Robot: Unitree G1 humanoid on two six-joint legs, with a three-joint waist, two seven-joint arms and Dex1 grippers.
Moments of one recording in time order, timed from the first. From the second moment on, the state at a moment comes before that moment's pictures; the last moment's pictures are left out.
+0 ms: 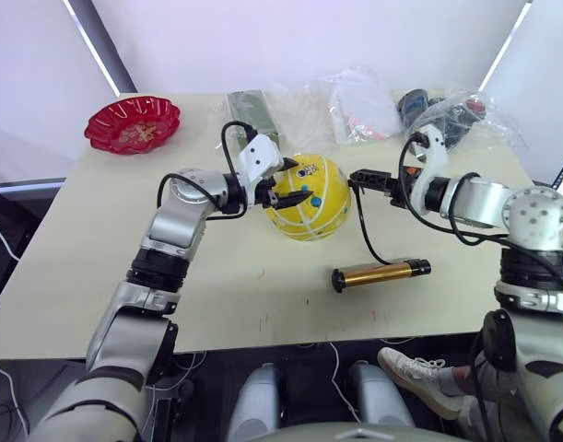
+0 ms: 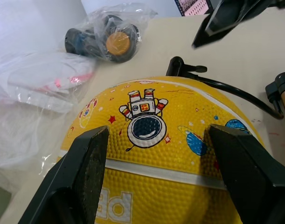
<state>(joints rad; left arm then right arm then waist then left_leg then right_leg) -0.78 0.52 -0.19 0.25 -0.16 0.25 -0.96 -0.80 -0.42 -0.22 0.12 1.16 1.28 -0.07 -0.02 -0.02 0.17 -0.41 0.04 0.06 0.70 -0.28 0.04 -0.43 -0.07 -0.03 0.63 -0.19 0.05</state>
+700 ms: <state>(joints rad) -0.76 0.51 -0.17 0.24 -0.16 0.25 -0.95 -0.86 -0.30 -0.29 0.34 0.97 1.17 0.06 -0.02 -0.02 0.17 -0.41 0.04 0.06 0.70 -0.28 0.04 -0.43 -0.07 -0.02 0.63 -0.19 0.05</state>
